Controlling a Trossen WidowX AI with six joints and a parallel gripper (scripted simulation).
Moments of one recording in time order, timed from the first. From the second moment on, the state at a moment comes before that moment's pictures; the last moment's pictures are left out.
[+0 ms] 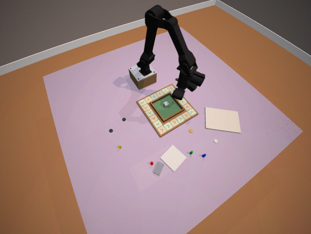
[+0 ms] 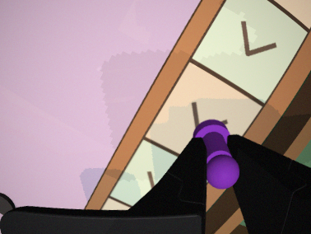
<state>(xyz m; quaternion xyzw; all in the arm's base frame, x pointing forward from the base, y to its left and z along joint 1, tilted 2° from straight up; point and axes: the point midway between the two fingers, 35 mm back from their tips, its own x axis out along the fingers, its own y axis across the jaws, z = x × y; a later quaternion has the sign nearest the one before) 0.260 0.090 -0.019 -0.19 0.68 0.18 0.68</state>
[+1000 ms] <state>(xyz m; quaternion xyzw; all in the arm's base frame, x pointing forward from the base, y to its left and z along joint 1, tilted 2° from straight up) 0.261 0.090 0.004 -0.19 0.69 0.18 0.68</state>
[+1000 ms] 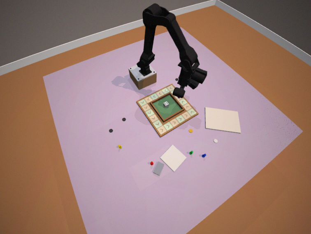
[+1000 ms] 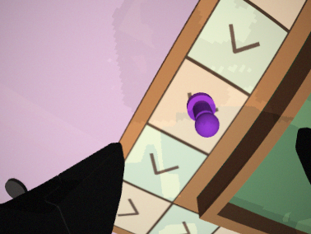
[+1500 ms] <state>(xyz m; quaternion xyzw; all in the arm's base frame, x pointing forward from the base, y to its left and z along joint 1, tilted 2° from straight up) 0.203 0.010 0.083 -0.03 0.71 0.03 0.71</state>
